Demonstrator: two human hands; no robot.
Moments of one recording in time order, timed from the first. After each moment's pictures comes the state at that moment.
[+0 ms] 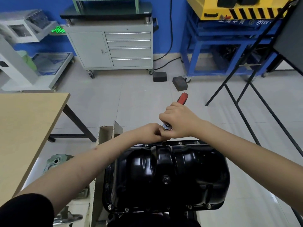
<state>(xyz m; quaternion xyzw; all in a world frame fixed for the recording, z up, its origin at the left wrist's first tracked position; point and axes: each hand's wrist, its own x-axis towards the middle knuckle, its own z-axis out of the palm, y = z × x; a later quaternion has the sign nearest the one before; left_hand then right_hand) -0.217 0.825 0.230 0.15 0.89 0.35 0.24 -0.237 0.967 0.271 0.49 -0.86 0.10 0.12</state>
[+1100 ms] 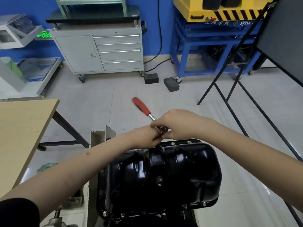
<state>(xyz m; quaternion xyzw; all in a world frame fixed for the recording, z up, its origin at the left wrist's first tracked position) -0.215 0.837 0.237 0.27 0.92 0.23 0.19 -0.220 0.977 0.315 0.39 -0.91 0.00 -0.15</state>
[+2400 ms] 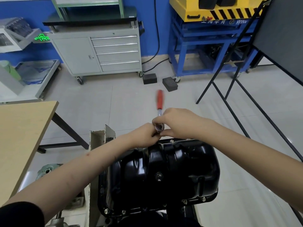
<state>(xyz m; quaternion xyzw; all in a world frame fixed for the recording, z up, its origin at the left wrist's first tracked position) -0.209 0.839 0.233 0.20 0.91 0.31 0.18 -0.208 0.978 0.311 0.35 -0.93 0.00 -0.10</state>
